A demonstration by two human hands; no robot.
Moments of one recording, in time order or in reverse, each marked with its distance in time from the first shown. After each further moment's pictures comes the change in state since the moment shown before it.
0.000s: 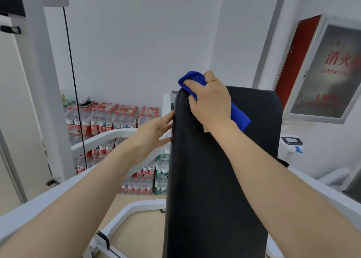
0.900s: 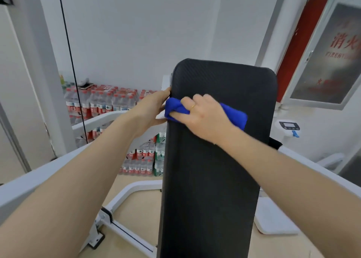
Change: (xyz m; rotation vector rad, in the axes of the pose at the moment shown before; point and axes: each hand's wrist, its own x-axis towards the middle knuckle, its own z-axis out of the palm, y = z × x) left_hand -0.003 0.005 0.011 0.043 0.082 -0.090; right_hand -0.076 0.005 0.001 -0.171 -0.008 -0.580
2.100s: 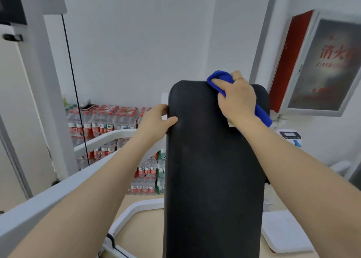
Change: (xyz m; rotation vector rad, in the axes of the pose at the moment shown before) left_hand 0.015 0.002 0.008 0.589 0.283 0.212; right_hand 0.009 0.080 -0.022 0.114 -0.097 0.782
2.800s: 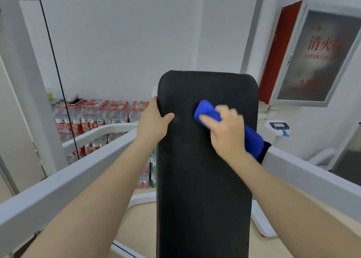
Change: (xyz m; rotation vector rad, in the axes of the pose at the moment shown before) left_hand -0.015 0.013 0.027 0.008 0.136 -0.032; right_hand -0.100 0.014 0.023 0.019 0.068 -0.192
